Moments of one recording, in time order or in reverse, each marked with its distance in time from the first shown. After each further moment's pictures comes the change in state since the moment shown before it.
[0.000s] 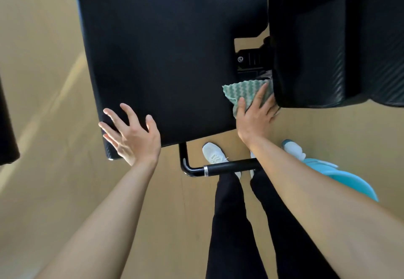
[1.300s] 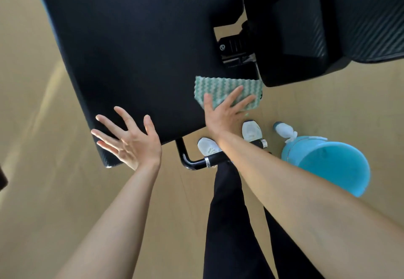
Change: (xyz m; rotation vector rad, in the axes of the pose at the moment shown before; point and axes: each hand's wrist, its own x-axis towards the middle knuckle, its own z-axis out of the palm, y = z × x) left_hand -0.001 -0.012 0.018 0.014 0.035 0.107; right_hand -0.050 -0.059 0.023 0.336 -0.069 0.265
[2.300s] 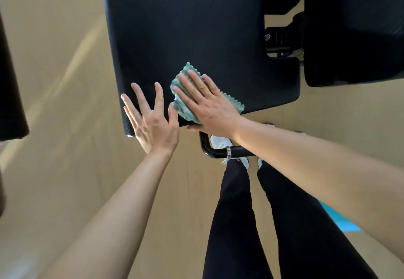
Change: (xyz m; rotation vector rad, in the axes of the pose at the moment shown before) left_hand -0.007 -0.031 -0.009 -0.100 0.060 0.201; right_hand -0.014 -0.023 0.035 -0.922 -0.051 -1.528
